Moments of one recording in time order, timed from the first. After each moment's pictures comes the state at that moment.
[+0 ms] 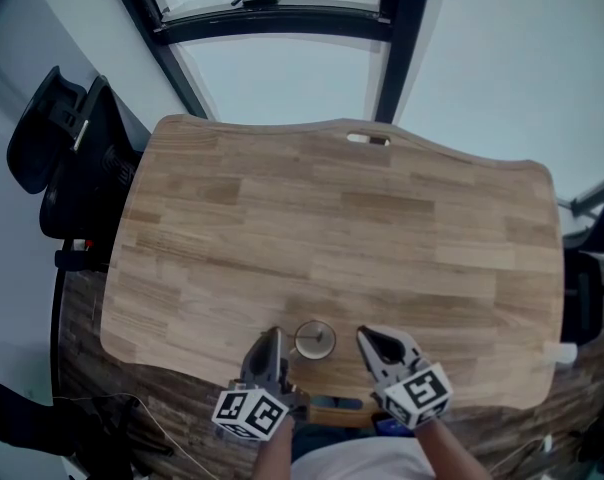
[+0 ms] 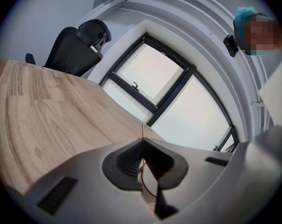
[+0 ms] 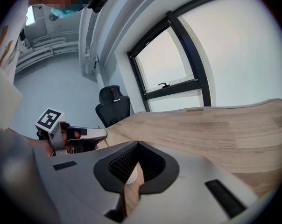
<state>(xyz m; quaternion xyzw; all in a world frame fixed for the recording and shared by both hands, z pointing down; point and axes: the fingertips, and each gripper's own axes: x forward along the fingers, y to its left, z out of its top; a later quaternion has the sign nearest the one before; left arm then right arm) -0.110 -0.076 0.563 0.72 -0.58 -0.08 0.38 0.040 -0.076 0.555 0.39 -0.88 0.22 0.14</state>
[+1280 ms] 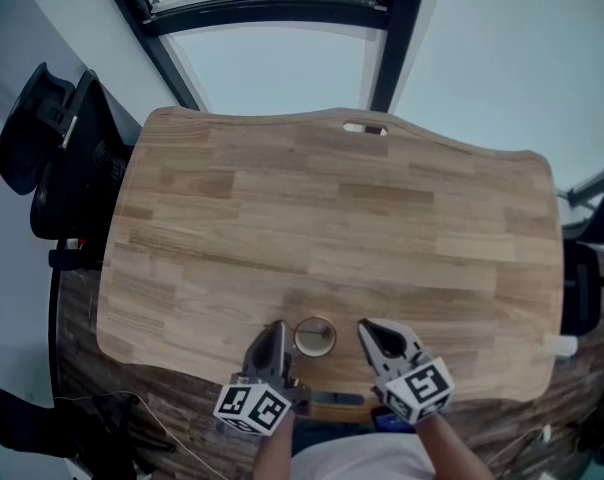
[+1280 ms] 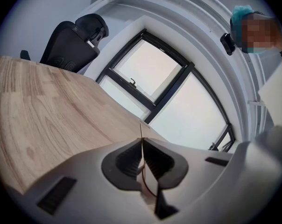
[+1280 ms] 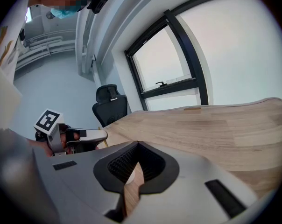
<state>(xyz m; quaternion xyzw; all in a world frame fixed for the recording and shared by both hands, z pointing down) -0.102 -0.083 0.573 0.74 -0.55 -0.07 0.38 0.042 -0.080 0.564 0.40 -0.87 0.23 0.15</state>
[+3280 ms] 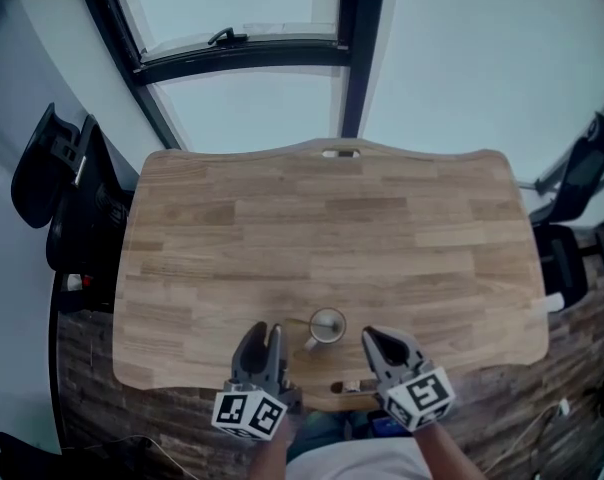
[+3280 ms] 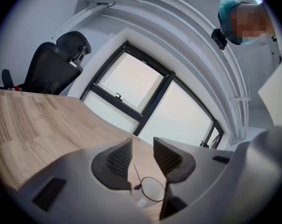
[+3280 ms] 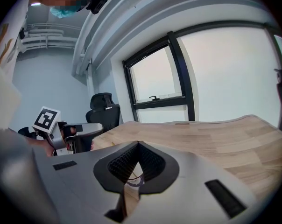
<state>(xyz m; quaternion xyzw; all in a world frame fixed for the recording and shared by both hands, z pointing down) -0.151 -0.071 0.494 0.80 -0.52 -0.08 0.29 0.020 -0.033 0.497 0.50 -0.84 0.18 0.12</state>
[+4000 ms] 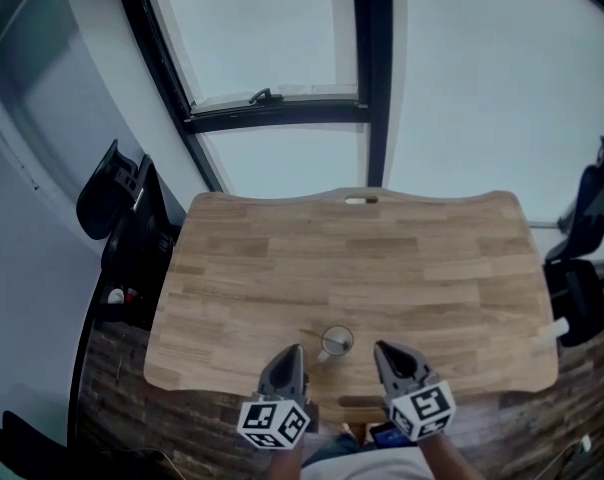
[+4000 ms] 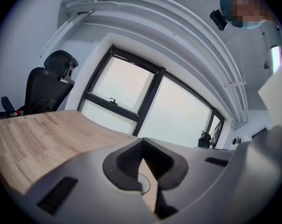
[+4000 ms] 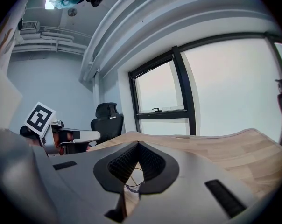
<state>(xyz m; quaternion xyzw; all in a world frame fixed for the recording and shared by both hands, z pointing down) -0.121 -0.028 0.454 0.81 -0.54 -0.02 0.22 0.037 -0.013 0.449 0.49 -0.86 0.13 0.08</state>
